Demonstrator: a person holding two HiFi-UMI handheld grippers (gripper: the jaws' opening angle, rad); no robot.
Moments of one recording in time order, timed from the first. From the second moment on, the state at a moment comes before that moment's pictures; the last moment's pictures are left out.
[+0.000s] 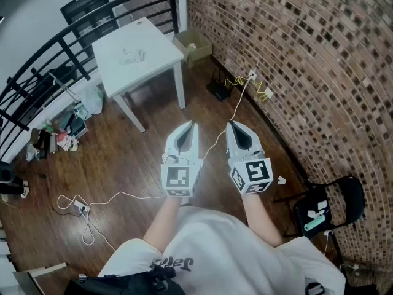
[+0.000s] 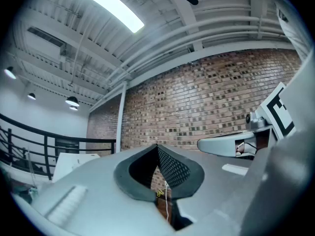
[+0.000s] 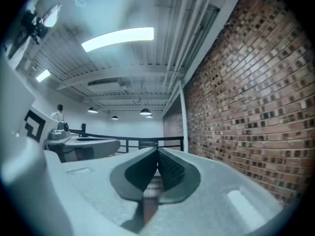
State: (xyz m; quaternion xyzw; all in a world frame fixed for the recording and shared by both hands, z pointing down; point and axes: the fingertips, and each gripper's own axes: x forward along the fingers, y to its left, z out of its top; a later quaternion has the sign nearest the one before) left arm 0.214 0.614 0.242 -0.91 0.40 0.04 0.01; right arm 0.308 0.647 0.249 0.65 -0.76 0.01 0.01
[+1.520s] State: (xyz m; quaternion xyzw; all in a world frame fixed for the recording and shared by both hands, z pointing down) left arm -0.010 0.161 0.257 -0.82 0.58 0.02 0.01; right arm 0.083 0.145 0.259 0.48 -0.88 0.04 0.00
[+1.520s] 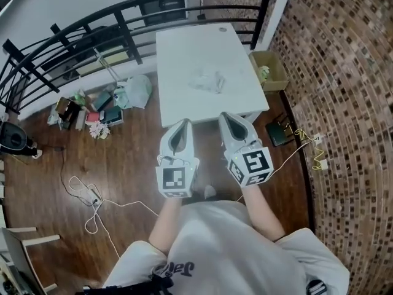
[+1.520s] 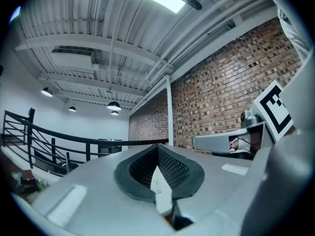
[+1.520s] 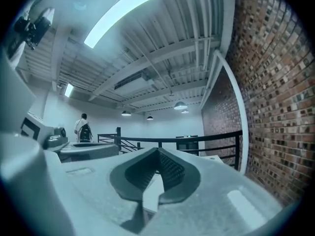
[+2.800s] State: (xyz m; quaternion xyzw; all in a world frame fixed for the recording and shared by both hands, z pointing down) left arm -0.026 -0.139 0.341 -0.87 0.49 -0.04 -0.04; right arm 0.189 -0.117 0.393 0.56 -0.81 0.17 0.09
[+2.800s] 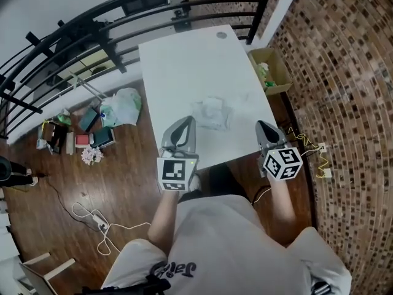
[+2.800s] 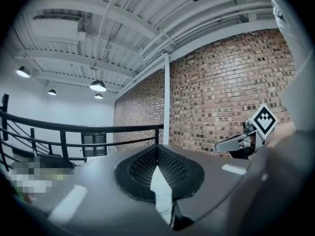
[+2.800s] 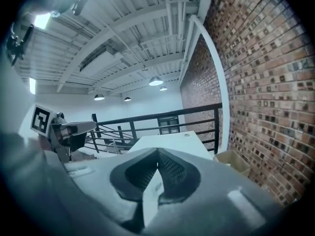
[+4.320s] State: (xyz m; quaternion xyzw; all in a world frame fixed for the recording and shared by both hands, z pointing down) left arm -0.046 -0.188 0.472 -0.84 0.51 -0.13 -0.13; right arm 0.054 -0.229 0.460 -0.01 -0.89 -0.07 0.44
